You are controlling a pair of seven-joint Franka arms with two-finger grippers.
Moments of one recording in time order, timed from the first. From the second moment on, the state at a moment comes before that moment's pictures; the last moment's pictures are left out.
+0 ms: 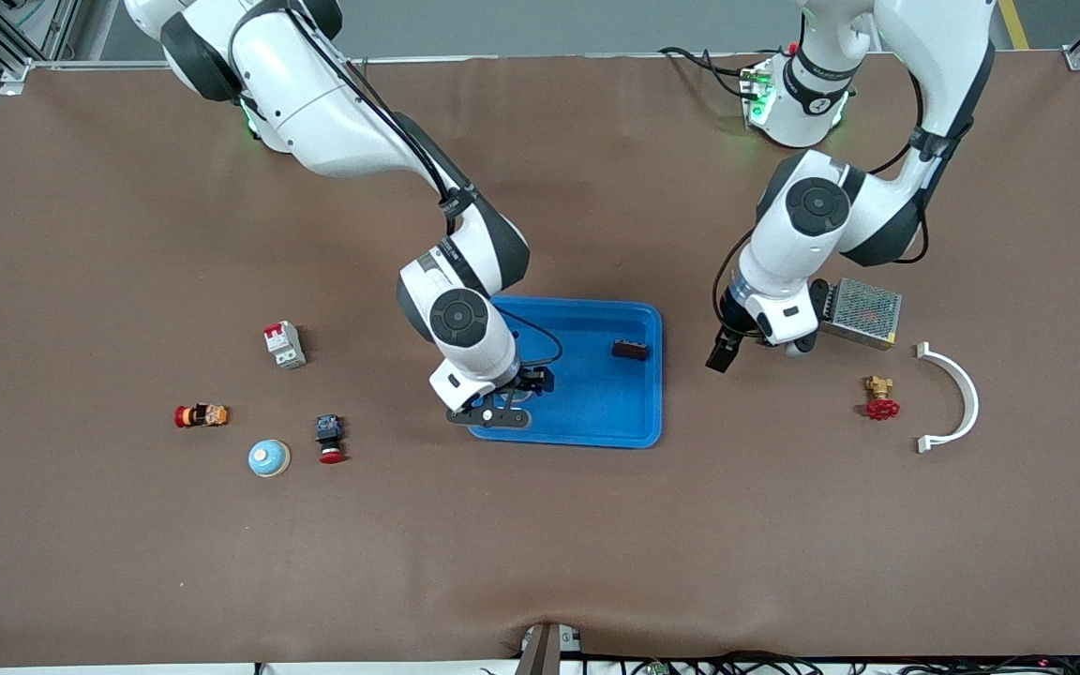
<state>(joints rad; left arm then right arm) -0.03 0.26 -0.41 -2.19 0.16 2.57 -1.72 0.62 0.89 0.03 -1.31 0.09 2.26 0.67</state>
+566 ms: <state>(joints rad) -0.11 0.33 -0.41 -2.13 0.16 2.57 -1.95 0.62 0.91 0.03 -1.31 0.09 2.29 0.67</state>
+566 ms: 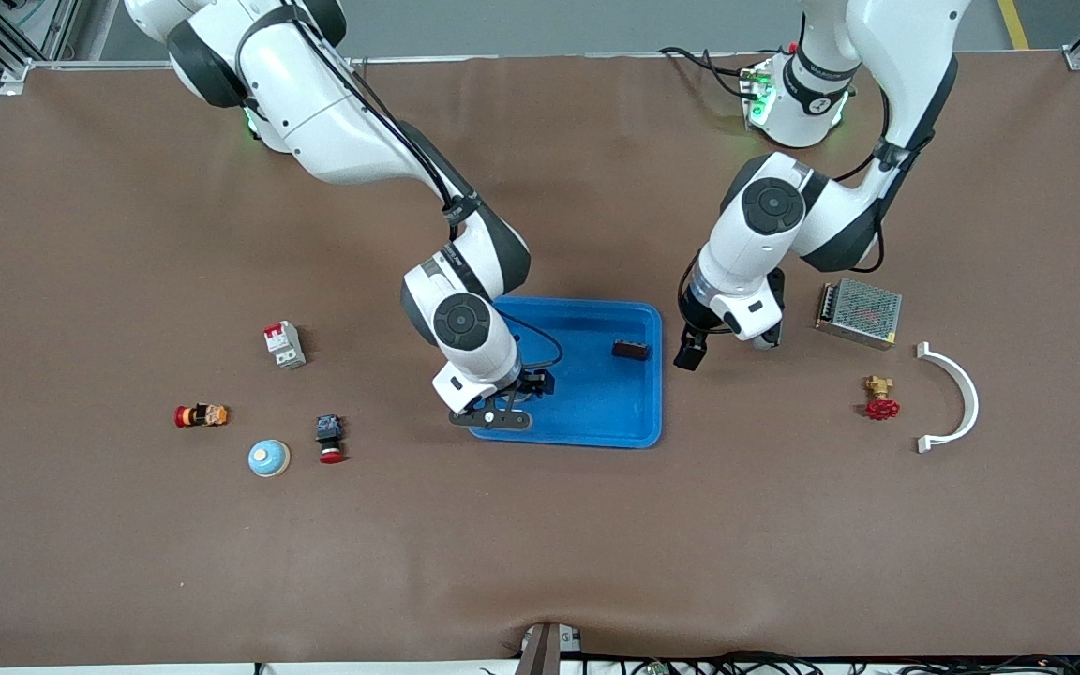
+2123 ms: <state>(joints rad) -0.23 0.58 -0.41 -1.97 0.25 2.54 -2.17 0.63 0.93 0.03 -1.32 0.08 2.29 0.67</state>
